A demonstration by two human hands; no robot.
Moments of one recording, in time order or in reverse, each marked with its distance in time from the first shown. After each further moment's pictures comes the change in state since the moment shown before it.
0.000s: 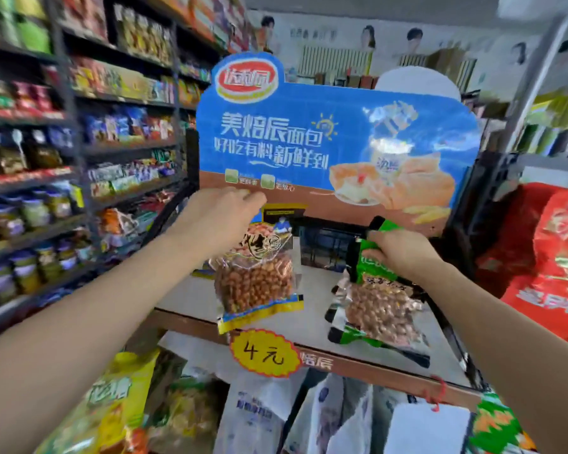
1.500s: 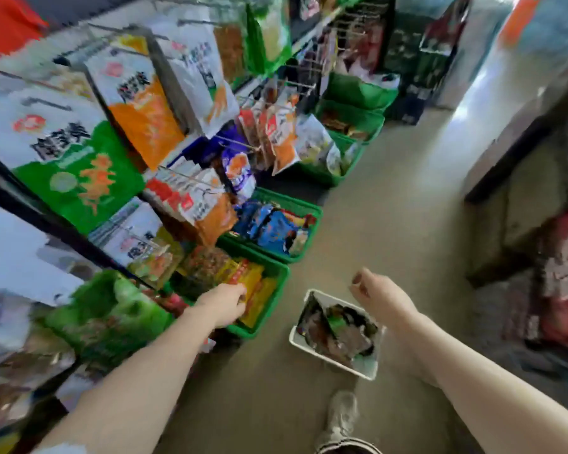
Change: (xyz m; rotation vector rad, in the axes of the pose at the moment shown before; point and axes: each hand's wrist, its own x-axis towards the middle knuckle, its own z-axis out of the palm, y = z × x) left_hand -0.260 0.516 0.065 -0.560 -1.146 1.017; right_hand -0.670 -0.095 0.181 0.602 -0.393 1.544
